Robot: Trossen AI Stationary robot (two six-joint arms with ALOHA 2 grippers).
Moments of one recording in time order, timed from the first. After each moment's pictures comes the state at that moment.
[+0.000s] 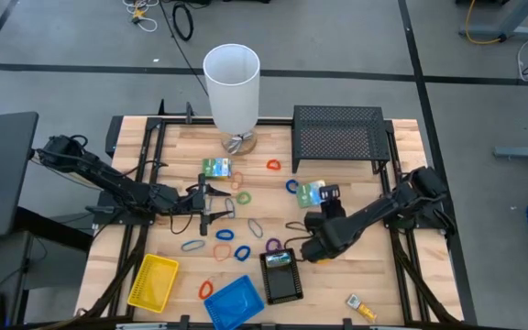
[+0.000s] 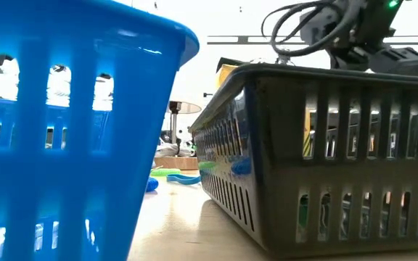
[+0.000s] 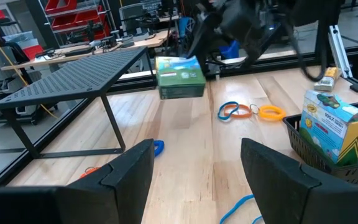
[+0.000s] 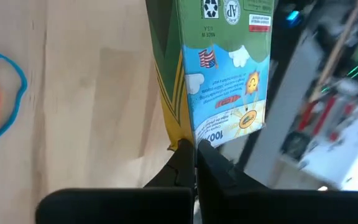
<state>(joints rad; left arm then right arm) -0.33 1.12 0.23 0.78 -0.48 0.14 0.48 1.84 1.38 -1.57 0.75 0.41</state>
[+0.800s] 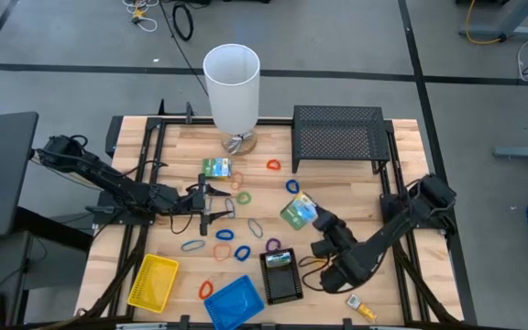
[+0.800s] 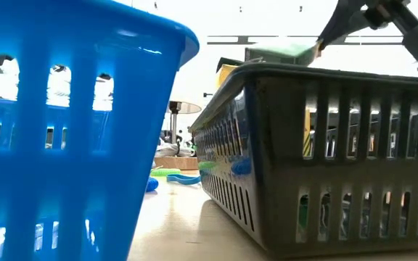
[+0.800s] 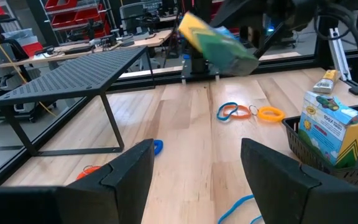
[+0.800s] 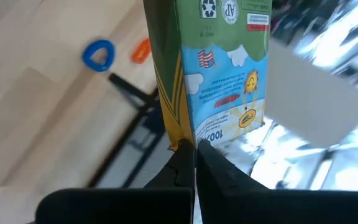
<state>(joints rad) -0.33 1.12 0.23 0.78 -0.48 0.12 0.70 1.85 1.38 -1.57 1.16 0.05</state>
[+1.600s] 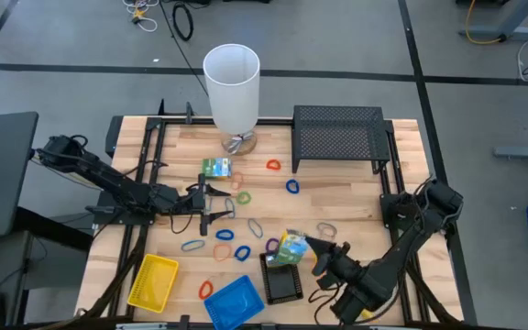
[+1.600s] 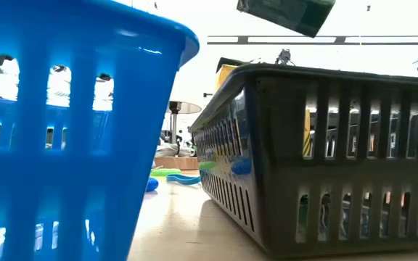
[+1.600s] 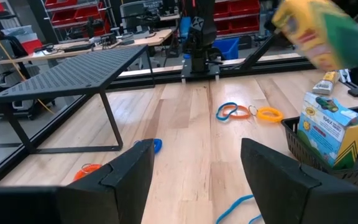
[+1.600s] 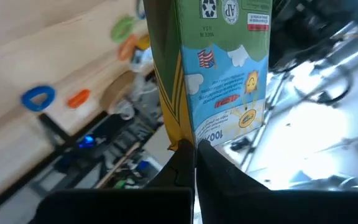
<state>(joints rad) -0.33 1.12 0.23 0.78 -0.48 0.10 0.86 1.84 1.38 -1.08 1.33 -0.68</state>
